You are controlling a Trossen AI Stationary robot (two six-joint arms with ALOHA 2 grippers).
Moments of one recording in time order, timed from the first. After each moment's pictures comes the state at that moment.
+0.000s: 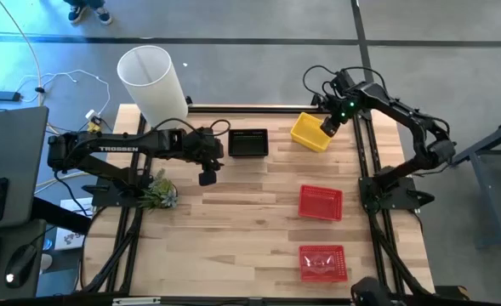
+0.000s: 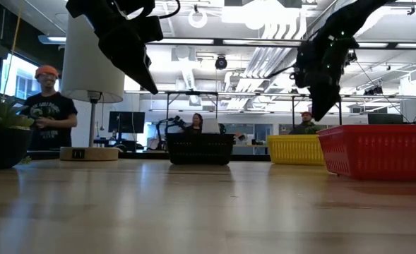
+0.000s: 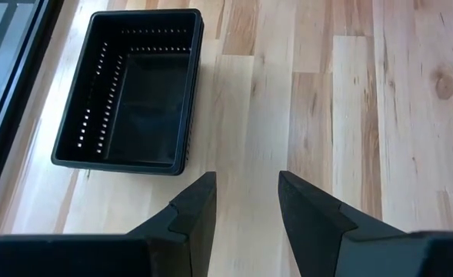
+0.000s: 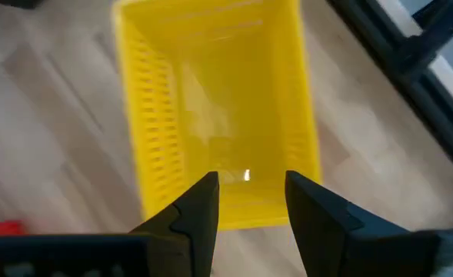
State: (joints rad) left arm 0.32 1.29 0.91 -0.53 -0.06 0.13; right arm -1.01 1.46 1.11 -0.95 -0.22 -0.33
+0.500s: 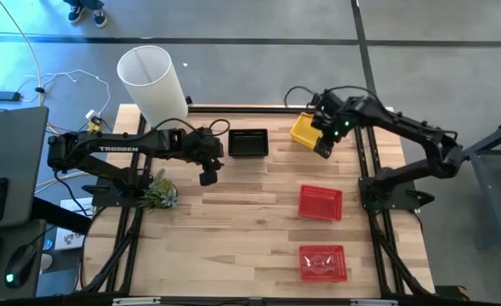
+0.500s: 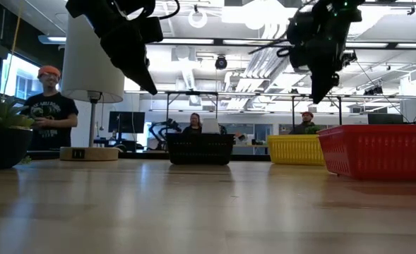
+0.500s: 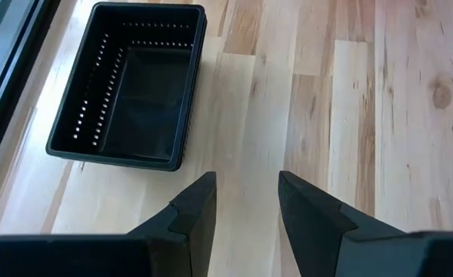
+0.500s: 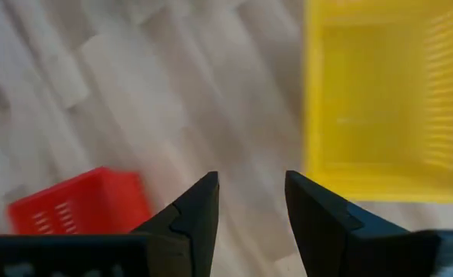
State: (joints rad) left arm 0.32 1.29 0.91 -0.53 -0.06 0.08; right arm -0.67 1.32 1.11 -1.08 -0.22 -0.10
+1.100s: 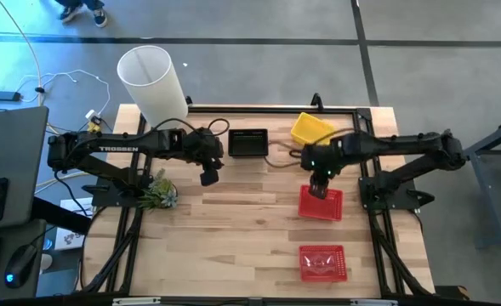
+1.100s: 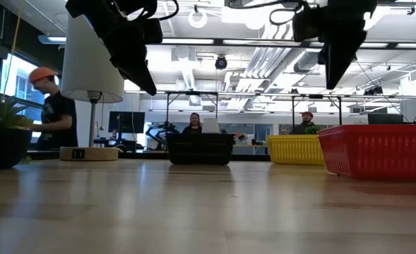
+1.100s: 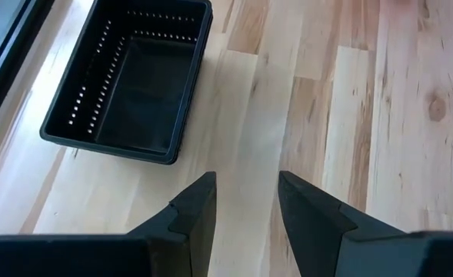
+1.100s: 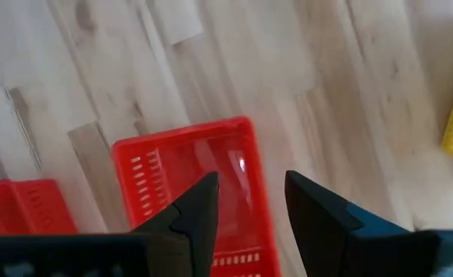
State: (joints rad) left arm 0.32 1.29 0.91 -0.53 -0.06 0.00; right arm -0.06 1.31 1.11 -1.10 -0.05 0.29
